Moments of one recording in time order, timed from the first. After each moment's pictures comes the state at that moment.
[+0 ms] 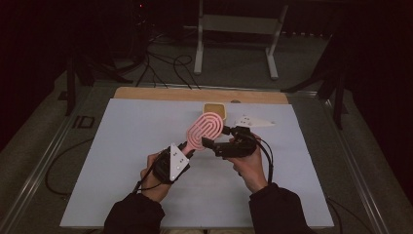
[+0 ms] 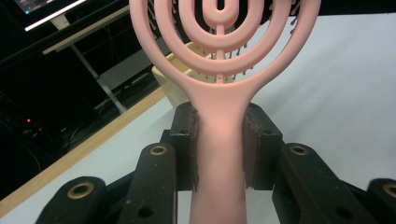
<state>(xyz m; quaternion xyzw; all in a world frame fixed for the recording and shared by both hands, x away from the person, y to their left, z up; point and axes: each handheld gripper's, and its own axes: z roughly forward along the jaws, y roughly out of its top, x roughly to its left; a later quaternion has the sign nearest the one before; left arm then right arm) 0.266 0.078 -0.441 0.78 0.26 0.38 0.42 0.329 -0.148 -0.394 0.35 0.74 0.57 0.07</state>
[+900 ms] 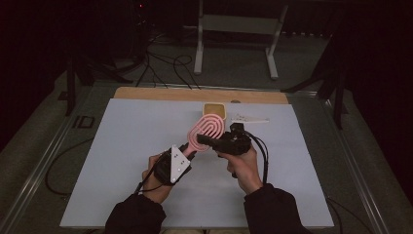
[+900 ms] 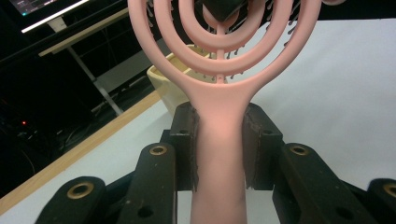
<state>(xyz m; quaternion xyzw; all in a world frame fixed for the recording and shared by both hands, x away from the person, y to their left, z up) 0.265 0.077 -0.442 0.78 0.26 0.37 0.44 0.338 -0.137 -0.400 0.37 0.72 0.59 -0.04</state>
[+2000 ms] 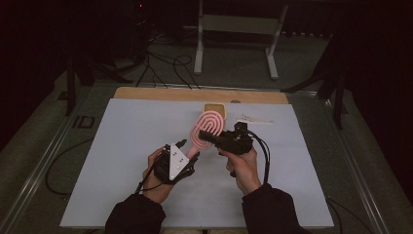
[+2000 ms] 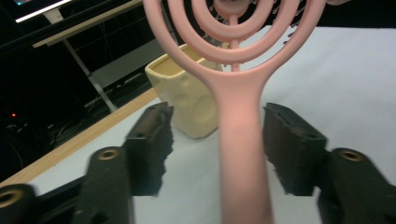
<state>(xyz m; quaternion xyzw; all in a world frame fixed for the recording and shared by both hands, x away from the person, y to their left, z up) 0.268 0.077 -0.445 0.77 0.28 0.36 0.45 0.339 -0.144 -0.404 0.38 0.68 0.63 -0.03</state>
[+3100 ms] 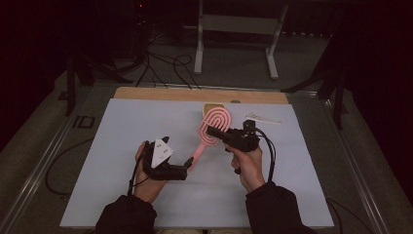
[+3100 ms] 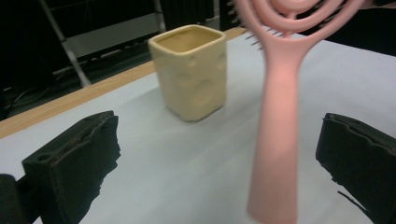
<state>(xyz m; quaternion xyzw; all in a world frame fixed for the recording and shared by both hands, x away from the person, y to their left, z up) 0.279 0.114 -0.441 0.76 0.34 0.27 0.48 0.348 -0.163 -0.410 0.40 0.65 0.64 -0.03</state>
